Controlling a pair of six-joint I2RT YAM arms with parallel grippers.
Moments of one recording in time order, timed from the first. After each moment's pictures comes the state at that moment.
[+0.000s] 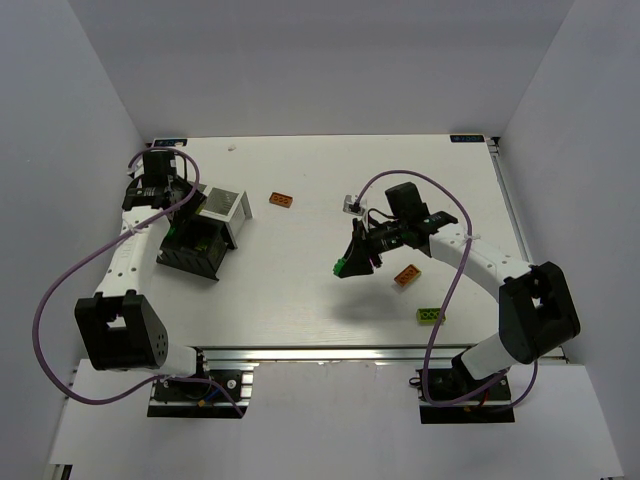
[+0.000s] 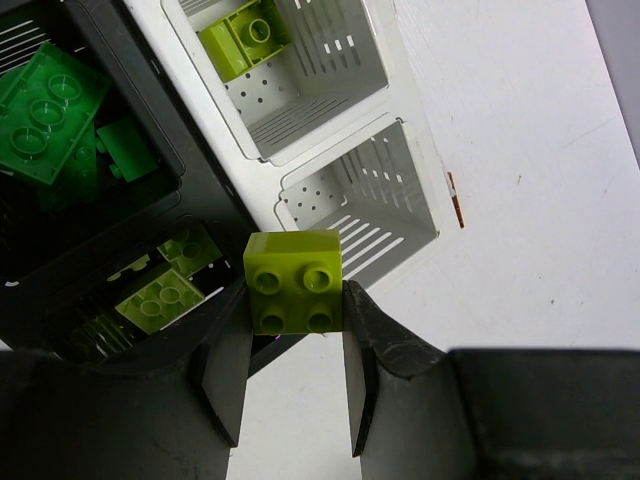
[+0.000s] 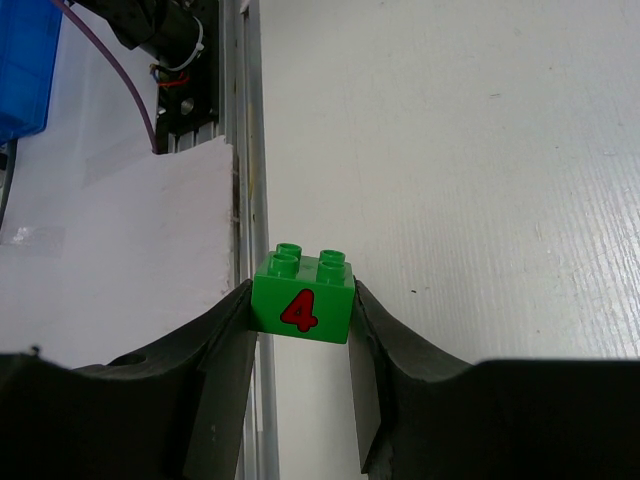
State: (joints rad) left arm 0.06 1.43 1.27 -0.67 -0.10 -0.81; right arm 0.52 1.50 1.02 -0.38 -1.07 -0.27
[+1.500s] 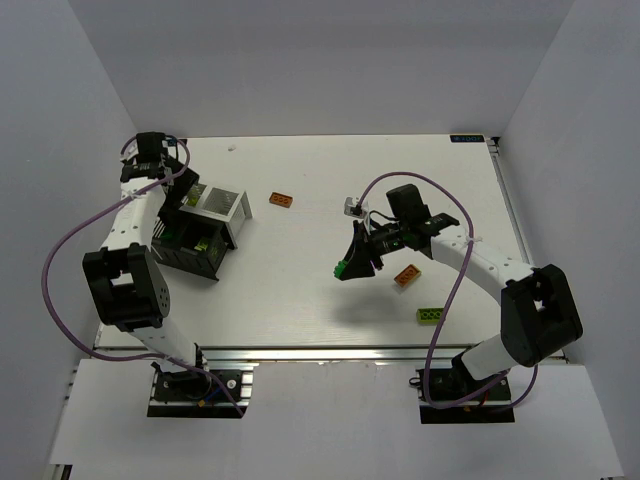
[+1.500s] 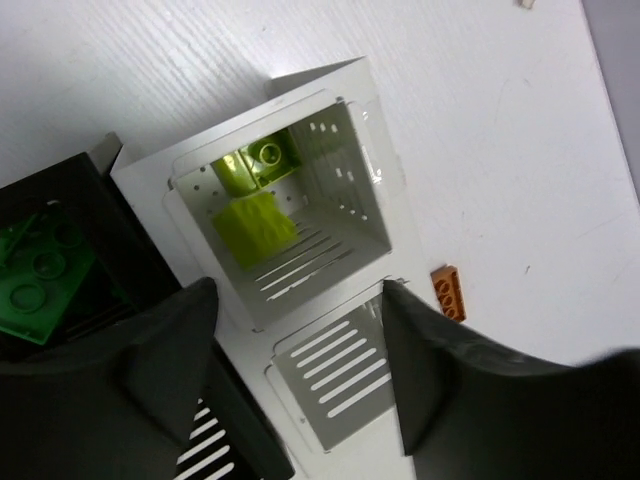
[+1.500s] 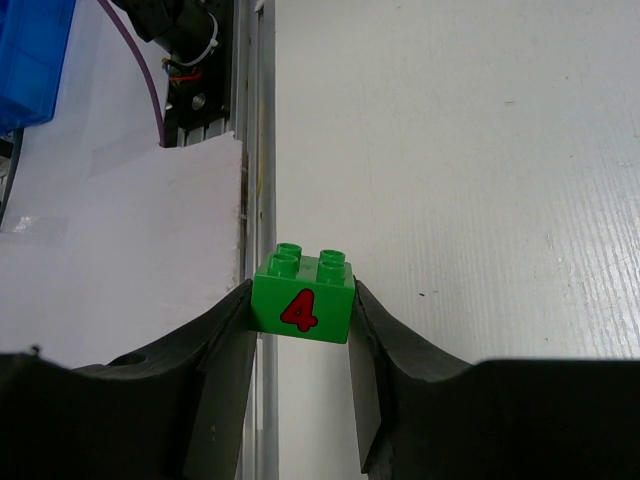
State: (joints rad) left arm 0.14 1.70 1.48 -0.66 -0.11 -0.79; right arm 0.52 1.48 1.00 -0.38 -1.10 -0.30
